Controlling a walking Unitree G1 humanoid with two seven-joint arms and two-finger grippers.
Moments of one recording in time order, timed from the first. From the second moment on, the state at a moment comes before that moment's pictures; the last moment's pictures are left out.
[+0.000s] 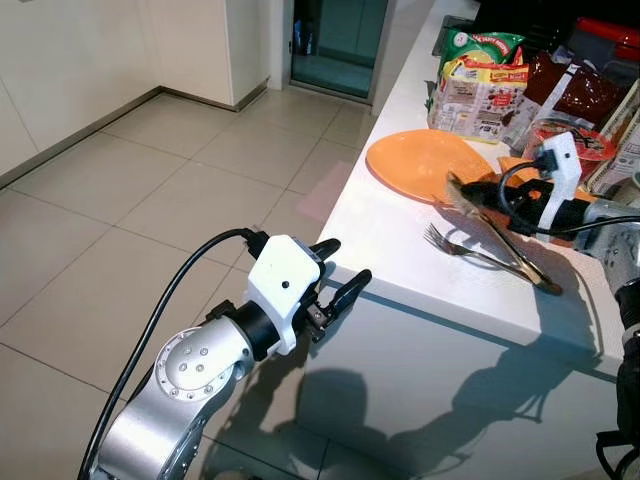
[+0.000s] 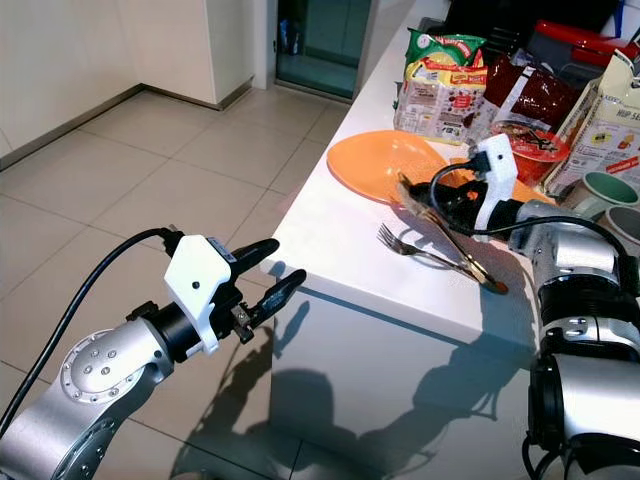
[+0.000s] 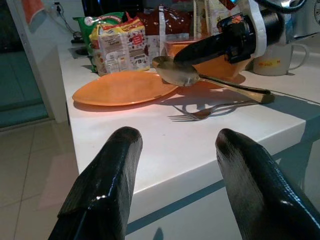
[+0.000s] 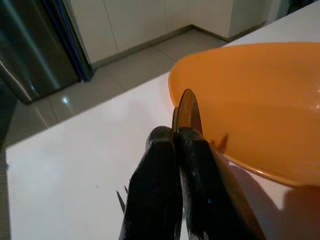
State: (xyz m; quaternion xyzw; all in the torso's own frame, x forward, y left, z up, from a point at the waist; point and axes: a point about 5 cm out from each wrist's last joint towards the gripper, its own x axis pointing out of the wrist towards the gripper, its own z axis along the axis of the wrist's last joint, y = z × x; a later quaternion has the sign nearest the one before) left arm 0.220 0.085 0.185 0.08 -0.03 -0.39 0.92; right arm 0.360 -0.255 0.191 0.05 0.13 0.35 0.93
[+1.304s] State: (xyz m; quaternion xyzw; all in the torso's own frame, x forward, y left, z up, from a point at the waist) left arm 0.223 0.081 0.191 0.08 -0.05 -0.38 0.92; right arm 0.347 -0.244 0.193 0.13 0.02 0.28 0.95
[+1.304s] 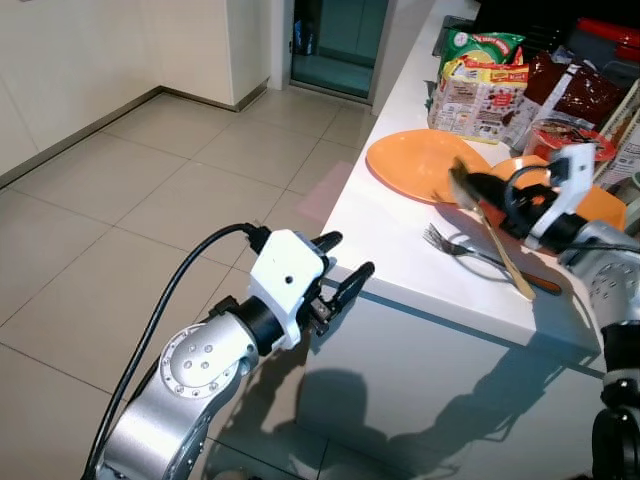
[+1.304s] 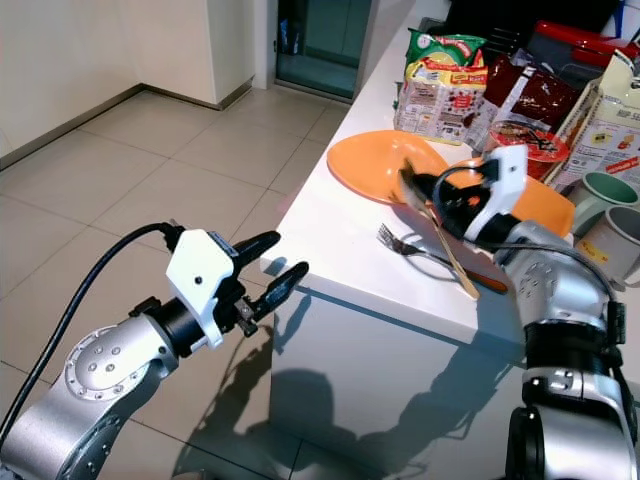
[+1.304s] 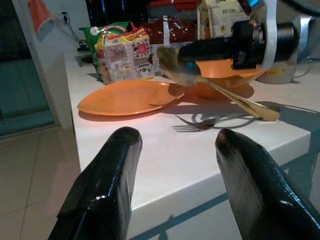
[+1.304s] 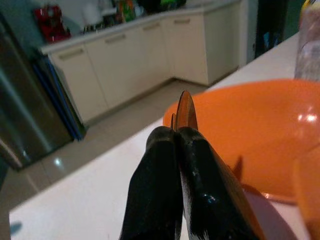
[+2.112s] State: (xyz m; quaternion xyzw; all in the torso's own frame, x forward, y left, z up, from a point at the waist) left arm 0.228 0.083 0.194 0.09 -0.07 -0.35 0.93; right arm 0.350 -0.232 0.203 -0.06 -0.06 0.24 0.97
